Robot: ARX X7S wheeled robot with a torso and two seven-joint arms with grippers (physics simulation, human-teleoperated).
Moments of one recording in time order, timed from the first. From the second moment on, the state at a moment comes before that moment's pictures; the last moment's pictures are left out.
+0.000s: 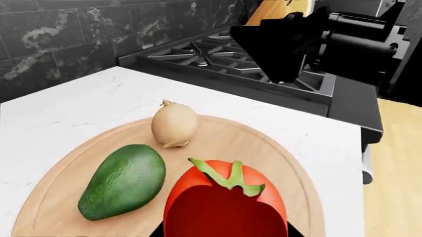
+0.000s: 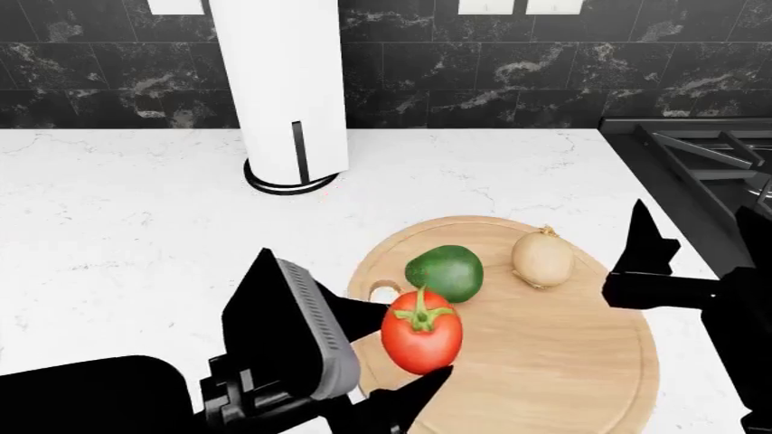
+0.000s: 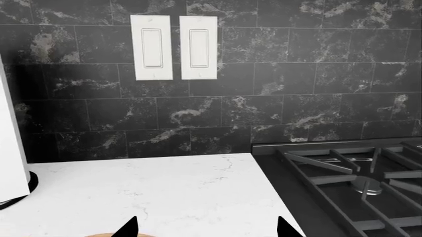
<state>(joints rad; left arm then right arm) -0.69 -0.65 0.41 0.73 -1.35 -0.97 -0.10 0.23 0.94 0.17 -0.83 1.33 0.68 0.85</state>
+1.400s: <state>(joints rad) -0.69 -0.60 0.52 0.66 -1.25 -0.96 -0.04 0.23 0.91 0.14 -0.79 1.28 0.66 0.80</state>
